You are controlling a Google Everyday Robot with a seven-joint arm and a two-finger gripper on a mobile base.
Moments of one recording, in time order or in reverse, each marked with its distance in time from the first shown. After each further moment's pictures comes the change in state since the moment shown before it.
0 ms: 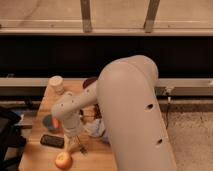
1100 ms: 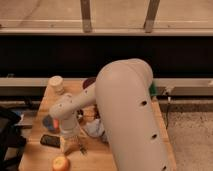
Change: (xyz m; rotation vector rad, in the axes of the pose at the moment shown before) arm -0.016 0.019 0.012 -0.073 0.001 -0.058
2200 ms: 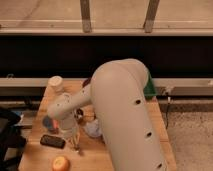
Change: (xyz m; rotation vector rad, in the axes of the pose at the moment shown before) arm -0.005 0.003 -0.004 0.022 0.019 -0.023
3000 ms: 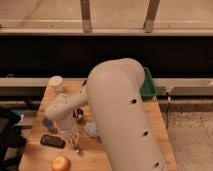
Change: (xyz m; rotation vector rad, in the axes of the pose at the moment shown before) arm -0.001 -0.002 0.002 0.033 -0.002 -0.007
